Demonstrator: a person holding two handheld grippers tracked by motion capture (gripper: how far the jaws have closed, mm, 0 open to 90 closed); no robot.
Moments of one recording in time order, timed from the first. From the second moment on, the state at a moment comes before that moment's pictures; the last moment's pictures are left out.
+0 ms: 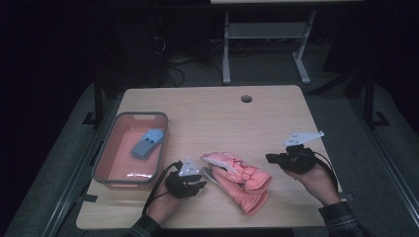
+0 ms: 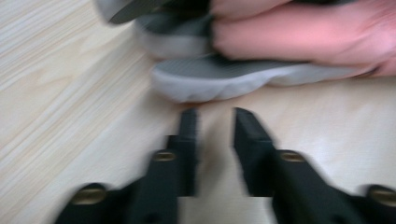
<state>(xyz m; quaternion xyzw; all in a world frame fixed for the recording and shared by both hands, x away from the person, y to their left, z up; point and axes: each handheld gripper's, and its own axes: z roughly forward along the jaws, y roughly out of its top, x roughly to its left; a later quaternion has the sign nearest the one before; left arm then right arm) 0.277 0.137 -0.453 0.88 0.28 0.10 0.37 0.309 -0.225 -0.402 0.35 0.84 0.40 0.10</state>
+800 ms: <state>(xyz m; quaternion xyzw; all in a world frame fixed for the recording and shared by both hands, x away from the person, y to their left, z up) 0.308 0.107 -0.454 0.88 0.28 0.08 0.37 0.301 -0.229 -0.442 0.32 0.87 0.37 0.05</state>
